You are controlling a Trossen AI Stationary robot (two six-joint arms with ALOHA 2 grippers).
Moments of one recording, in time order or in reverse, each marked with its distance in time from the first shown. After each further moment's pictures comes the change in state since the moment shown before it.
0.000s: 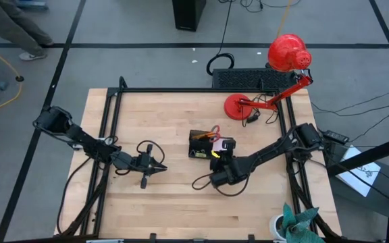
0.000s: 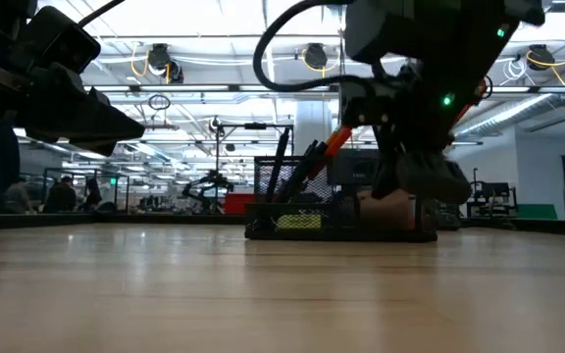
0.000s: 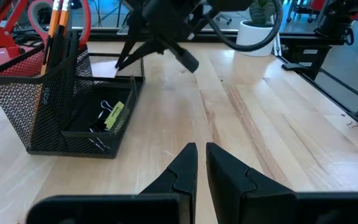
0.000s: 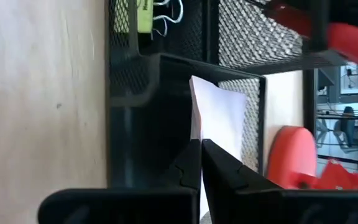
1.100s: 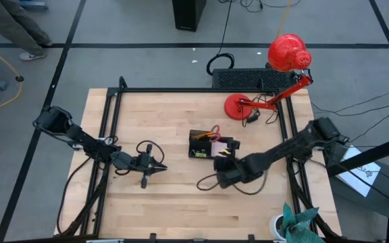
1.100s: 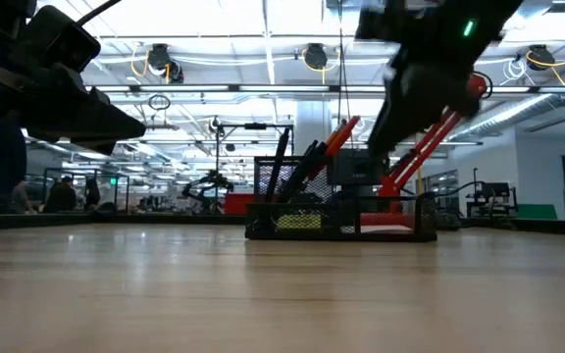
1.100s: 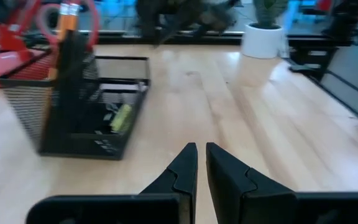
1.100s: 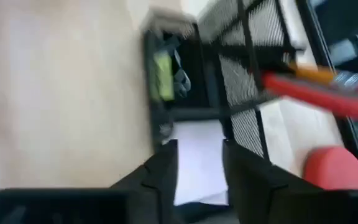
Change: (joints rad) left arm 0.000 0.000 0.000 0.006 -0.019 0.008; right arm 0.056 -0.217 -0.071 0.169 -0.103 0.079
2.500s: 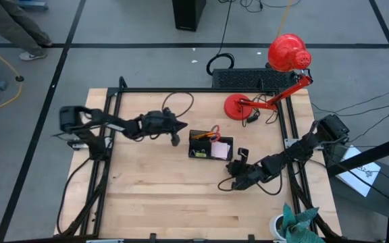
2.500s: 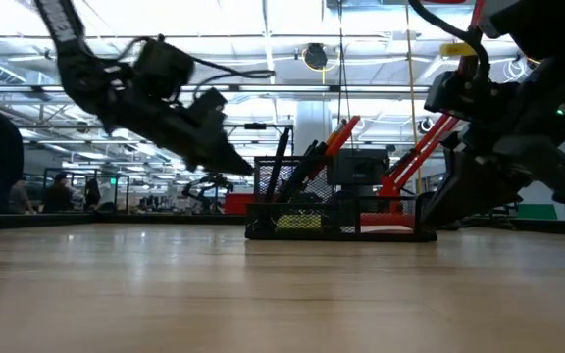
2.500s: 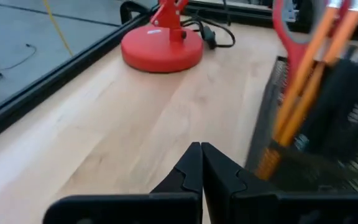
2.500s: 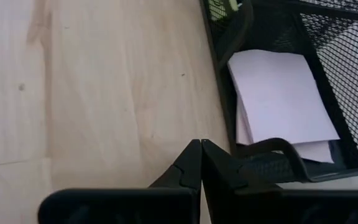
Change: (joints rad) left arm 0.736 0.291 0.397 -0.233 0.334 0.097; right arm 0.071 -0.099 -0.505 0.609 -0.106 0.059
